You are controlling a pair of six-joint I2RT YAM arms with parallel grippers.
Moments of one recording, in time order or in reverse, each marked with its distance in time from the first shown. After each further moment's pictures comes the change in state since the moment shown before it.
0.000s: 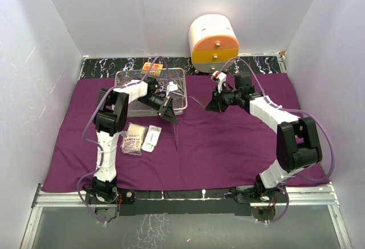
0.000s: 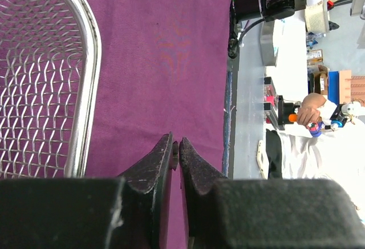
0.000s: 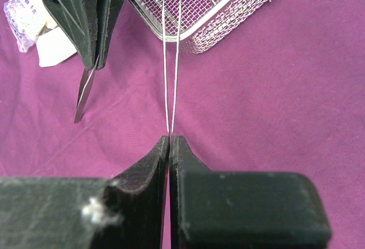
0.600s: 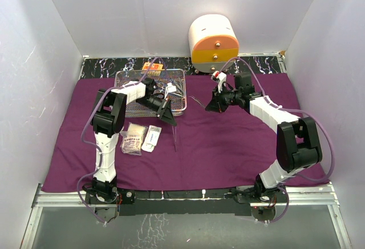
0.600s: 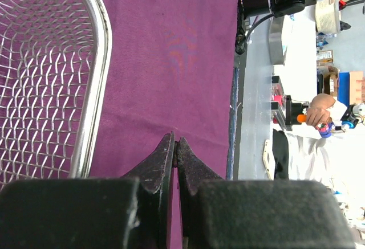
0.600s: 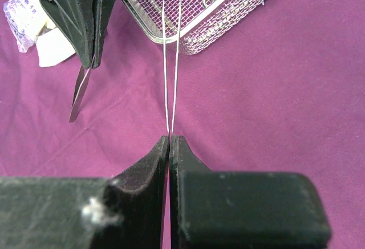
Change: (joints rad) left arm 0.002 -0.047 -0.064 0.040 -0.031 -0.004; right arm 0.000 0.000 0.000 0.000 0.000 0.000
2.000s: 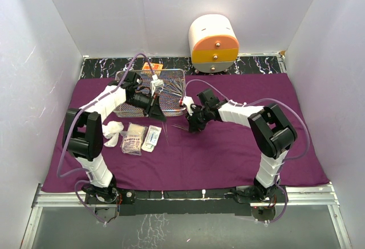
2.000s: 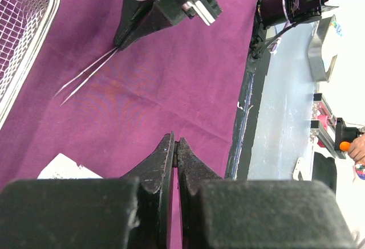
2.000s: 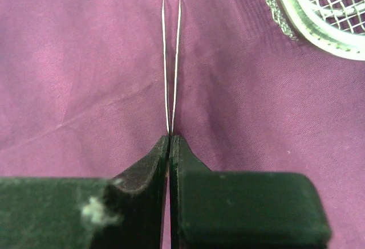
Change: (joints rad) left arm 0.076 -0.456 -0.264 0.159 -0.140 -0.154; right arm 0.334 0.249 0.042 -0.046 0.244 -0.158
